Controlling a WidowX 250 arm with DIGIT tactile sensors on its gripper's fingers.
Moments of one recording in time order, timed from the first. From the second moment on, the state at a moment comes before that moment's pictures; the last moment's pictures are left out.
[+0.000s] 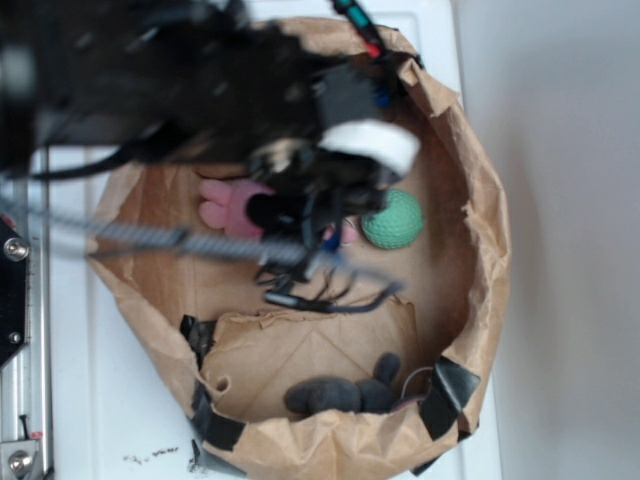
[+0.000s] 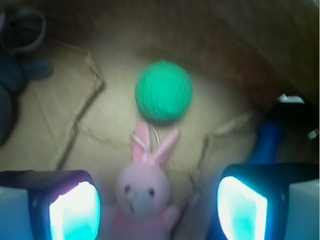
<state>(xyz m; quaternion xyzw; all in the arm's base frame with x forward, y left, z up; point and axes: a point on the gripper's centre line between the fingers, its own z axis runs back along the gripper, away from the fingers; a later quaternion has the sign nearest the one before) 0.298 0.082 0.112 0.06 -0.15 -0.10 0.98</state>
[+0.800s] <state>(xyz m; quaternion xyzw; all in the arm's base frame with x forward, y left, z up) 0.277 0.147 0.099 0.08 -0.14 0.05 0.99</state>
